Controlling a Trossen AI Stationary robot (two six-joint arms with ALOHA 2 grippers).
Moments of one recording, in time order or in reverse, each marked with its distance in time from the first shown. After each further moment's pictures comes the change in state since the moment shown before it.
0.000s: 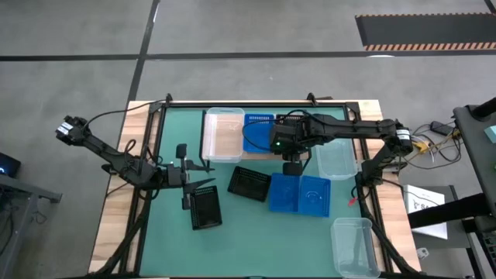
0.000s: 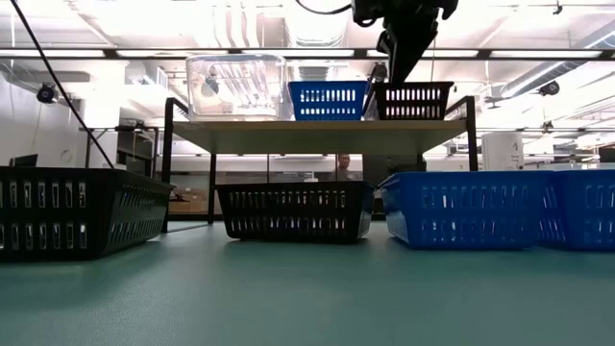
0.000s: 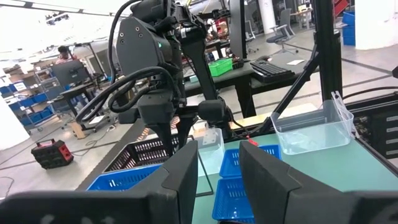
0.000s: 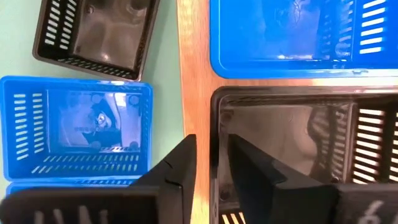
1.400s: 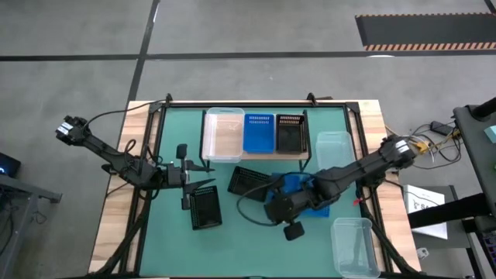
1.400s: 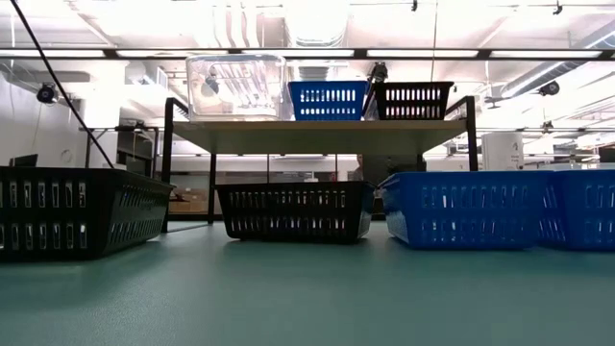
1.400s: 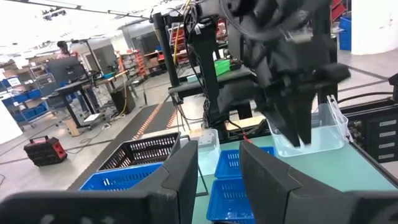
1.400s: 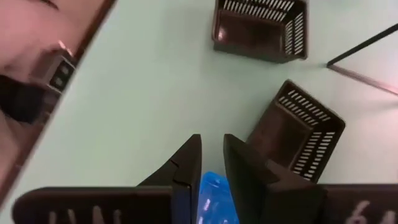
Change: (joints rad) left arm 0.000 0.000 0.000 0.000 0.010 -0.030; right arm 0.483 0.068 0.011 0.378 -0.014 0.057
